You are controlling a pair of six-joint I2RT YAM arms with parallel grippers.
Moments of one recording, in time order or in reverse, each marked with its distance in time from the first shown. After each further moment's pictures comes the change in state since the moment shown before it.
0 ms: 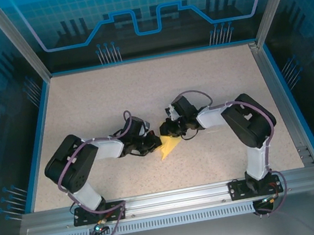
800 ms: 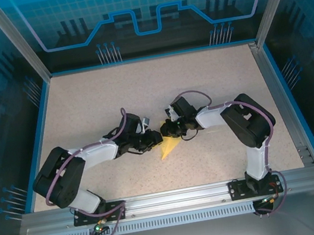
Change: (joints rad) left arm -0.005 -0.165 0.005 -0.106 0.040 0.045; right arm 0.007 0.002 0.009 -0.026 0.033 -0.027
